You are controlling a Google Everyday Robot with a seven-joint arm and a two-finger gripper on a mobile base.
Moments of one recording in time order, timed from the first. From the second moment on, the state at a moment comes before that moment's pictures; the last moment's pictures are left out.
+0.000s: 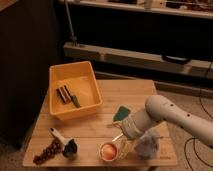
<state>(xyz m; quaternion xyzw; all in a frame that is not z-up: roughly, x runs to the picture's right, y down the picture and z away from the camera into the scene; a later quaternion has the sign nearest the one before) 0.037 0.226 0.636 -0.36 -0.38 0.01 0.85</state>
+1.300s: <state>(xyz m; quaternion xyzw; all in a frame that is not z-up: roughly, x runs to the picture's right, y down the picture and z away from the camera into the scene) 0.017 0.157 0.651 -0.30 -0.41 -0.14 0.85</state>
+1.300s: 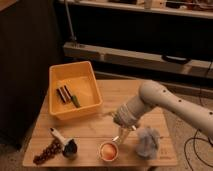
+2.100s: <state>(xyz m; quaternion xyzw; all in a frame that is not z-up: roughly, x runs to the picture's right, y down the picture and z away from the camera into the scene) -0.059 0.069 0.656 -0.16 -0.35 -0.47 0.79</state>
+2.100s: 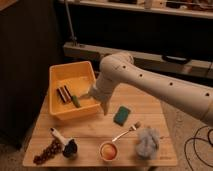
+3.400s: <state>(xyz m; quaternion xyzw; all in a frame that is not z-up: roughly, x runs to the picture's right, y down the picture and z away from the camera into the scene) -0.044 0.042 0.692 -0.14 -0.29 -0.50 0.81</state>
